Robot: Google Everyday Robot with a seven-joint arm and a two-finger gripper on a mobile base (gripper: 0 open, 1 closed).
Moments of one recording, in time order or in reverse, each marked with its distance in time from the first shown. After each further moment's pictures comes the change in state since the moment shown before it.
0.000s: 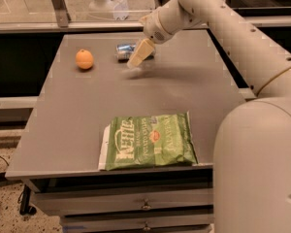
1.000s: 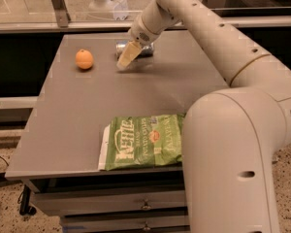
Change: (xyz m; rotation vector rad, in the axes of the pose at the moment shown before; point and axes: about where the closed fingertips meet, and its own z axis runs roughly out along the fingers) arm -0.004 0.002 0.045 -0.054 0.127 0.058
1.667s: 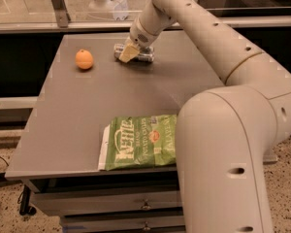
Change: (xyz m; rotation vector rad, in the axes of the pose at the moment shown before) arm 0.009 0.004 0.008 -0.024 0.059 0.025
